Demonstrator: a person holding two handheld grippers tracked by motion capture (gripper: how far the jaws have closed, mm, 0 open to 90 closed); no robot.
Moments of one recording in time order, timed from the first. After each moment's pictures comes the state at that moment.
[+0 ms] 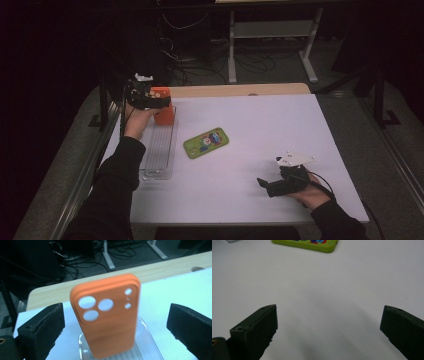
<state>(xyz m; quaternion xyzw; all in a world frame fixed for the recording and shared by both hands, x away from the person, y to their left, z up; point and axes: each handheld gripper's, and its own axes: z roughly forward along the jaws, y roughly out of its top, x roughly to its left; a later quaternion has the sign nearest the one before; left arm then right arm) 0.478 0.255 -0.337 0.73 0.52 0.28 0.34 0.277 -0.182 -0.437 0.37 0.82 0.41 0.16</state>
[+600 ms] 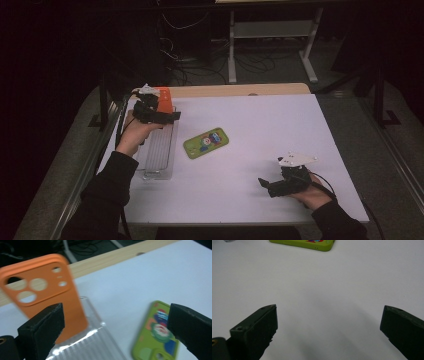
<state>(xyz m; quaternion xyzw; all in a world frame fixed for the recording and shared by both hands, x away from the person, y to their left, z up) 0.432 0.235 -0.334 0.79 0.42 0.19 0.40 0.276 -0.185 -0.437 0.38 0.81 0.41 0.16</state>
